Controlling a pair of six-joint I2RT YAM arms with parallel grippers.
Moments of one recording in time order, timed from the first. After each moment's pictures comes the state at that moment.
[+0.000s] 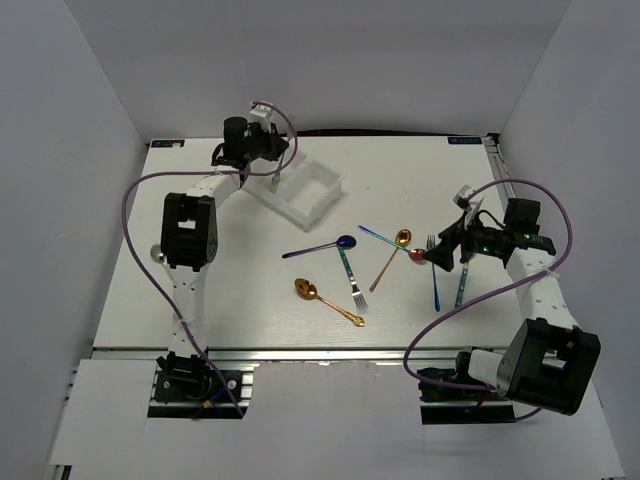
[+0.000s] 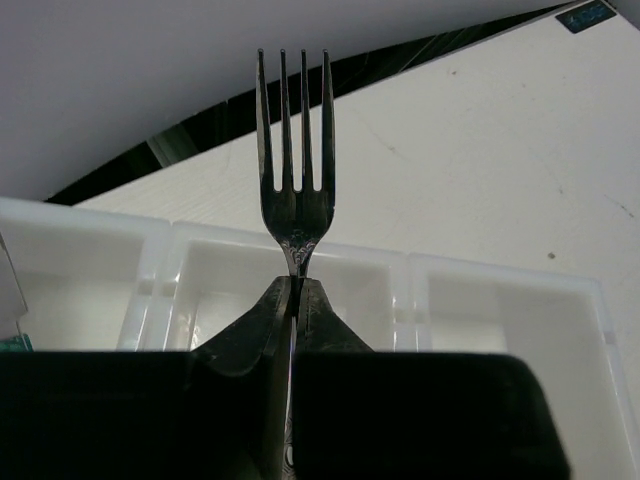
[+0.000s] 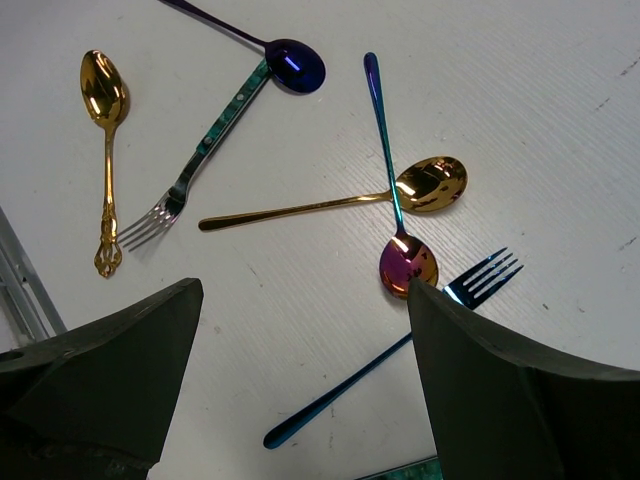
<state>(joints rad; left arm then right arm) -0.16 2.34 1.87 0.26 0.50 -0.05 -0.21 1.21 0.85 -0.58 -1.02 -0.69</state>
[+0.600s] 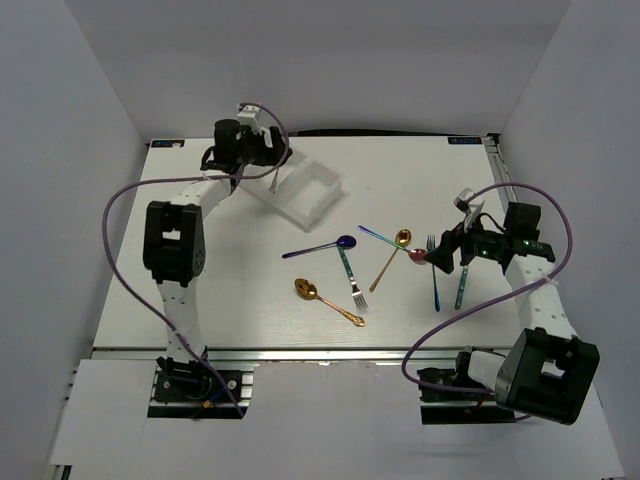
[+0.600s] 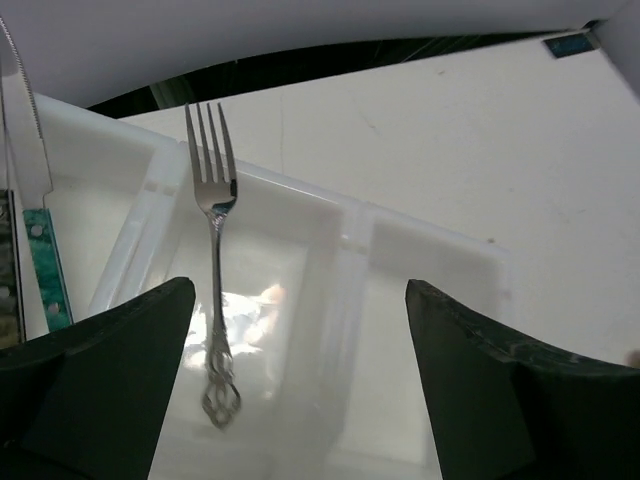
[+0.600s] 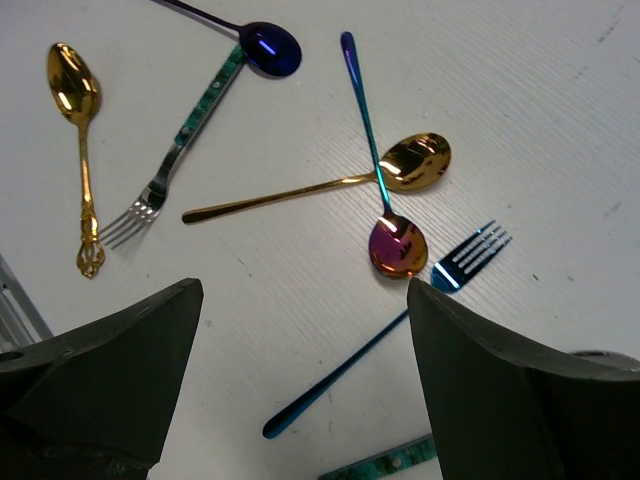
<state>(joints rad) -0.16 2.16 1.66 0.19 0.41 -0.14 -0.21 1.17 0.80 -0.55 -0.97 -0.64</state>
